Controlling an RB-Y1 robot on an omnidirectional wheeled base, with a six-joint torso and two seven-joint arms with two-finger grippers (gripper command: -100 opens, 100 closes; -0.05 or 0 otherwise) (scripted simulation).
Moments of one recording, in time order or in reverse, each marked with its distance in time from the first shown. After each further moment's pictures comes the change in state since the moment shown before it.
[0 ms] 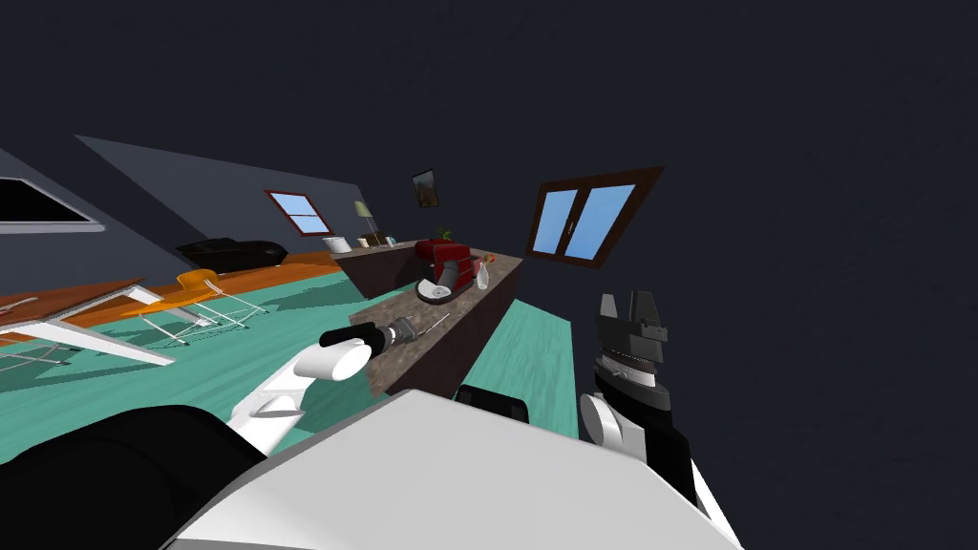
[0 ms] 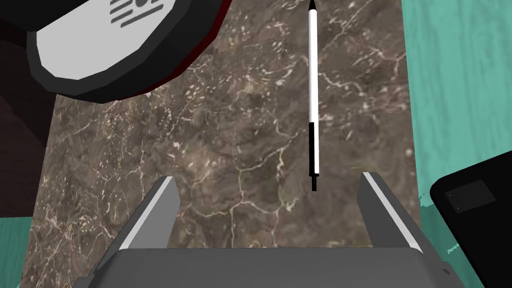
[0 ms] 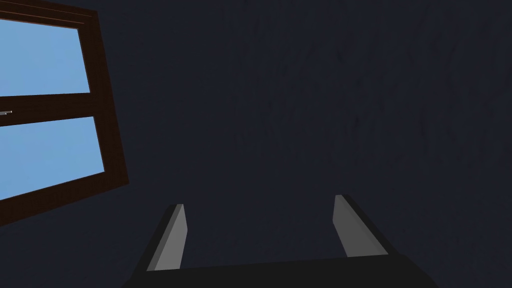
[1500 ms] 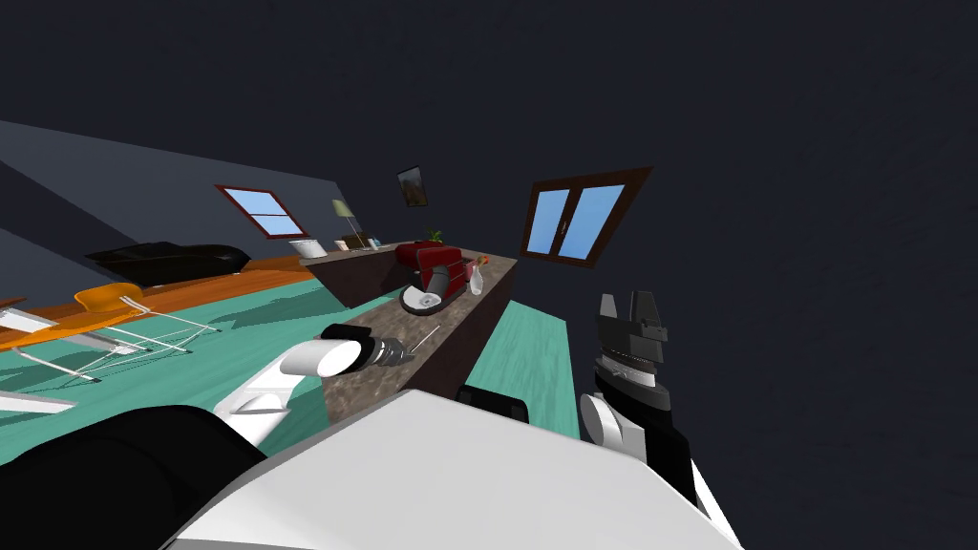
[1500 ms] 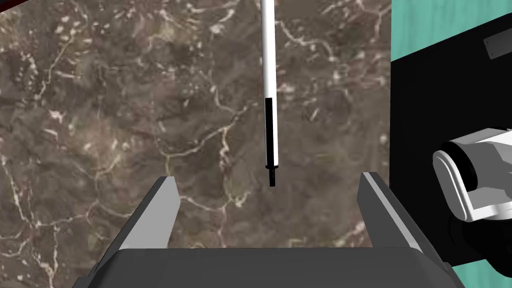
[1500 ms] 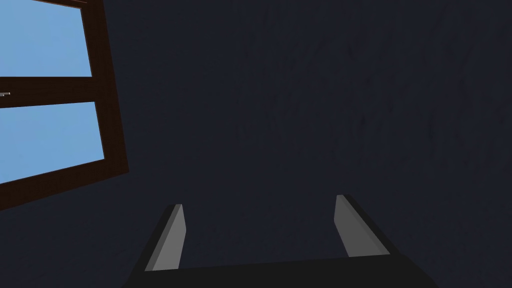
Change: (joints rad) left arm 0.012 0.061 0.059 0.041 0.138 0.400 0.146; right arm 0.000 0.000 0.000 0.000 0.000 0.000 0.000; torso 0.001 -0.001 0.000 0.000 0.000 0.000
